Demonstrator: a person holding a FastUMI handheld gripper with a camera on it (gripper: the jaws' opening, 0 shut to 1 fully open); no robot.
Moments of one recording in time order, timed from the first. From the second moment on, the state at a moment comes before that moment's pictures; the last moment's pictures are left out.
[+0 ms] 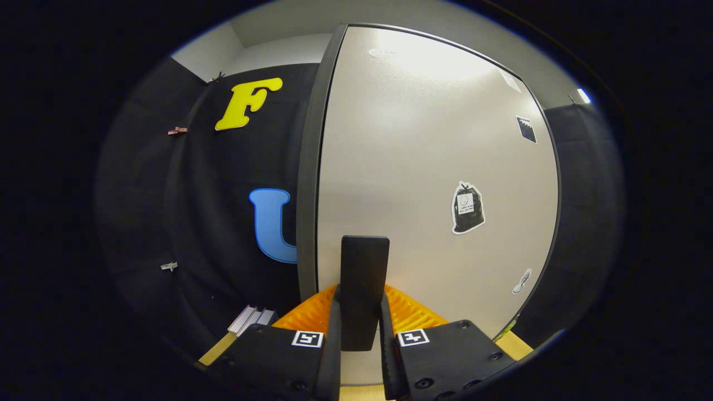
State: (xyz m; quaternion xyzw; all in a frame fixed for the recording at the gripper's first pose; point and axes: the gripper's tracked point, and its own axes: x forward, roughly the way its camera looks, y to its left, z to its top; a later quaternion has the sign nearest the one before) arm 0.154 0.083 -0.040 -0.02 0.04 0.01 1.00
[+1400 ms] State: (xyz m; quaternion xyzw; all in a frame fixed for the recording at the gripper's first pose) arm -0.002 -0.006 -0.027 0.00 0.06 0.11 0.99
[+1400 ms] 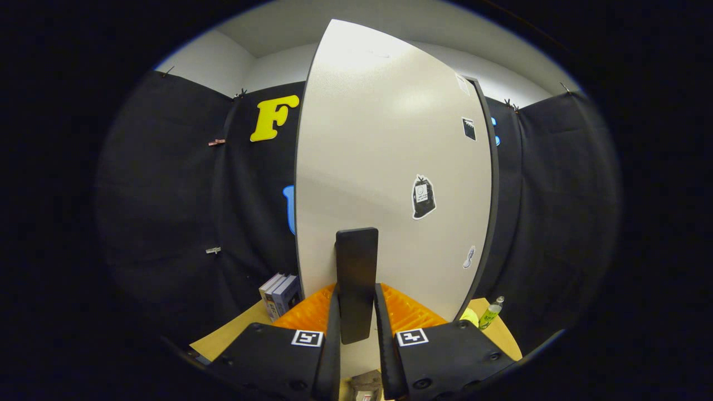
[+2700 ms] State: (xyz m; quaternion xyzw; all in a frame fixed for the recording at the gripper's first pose) arm -0.087 -0.175 -0.018 0.02 0.05 0.03 1.00
